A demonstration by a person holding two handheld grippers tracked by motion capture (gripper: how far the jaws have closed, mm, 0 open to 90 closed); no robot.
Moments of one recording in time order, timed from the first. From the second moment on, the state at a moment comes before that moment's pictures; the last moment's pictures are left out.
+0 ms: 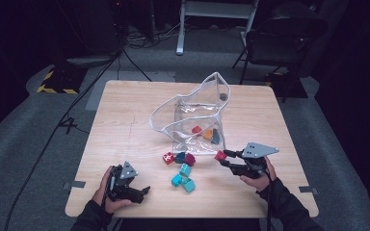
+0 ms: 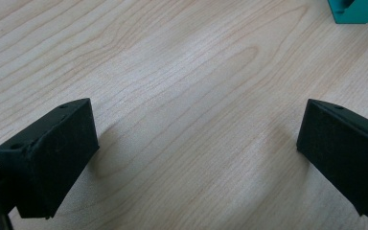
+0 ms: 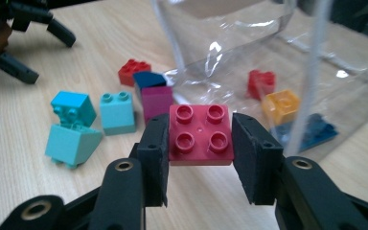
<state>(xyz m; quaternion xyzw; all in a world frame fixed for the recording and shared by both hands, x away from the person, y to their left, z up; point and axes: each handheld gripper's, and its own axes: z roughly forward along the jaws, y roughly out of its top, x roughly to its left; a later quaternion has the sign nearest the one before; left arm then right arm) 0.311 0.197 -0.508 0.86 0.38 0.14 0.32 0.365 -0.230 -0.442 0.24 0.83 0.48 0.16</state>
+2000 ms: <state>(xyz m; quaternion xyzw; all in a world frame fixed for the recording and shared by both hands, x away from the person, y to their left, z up) 0.311 0.197 -0.508 0.86 0.38 0.14 0.32 0.429 -0.181 -0.311 0.22 0.77 0.53 0.26</state>
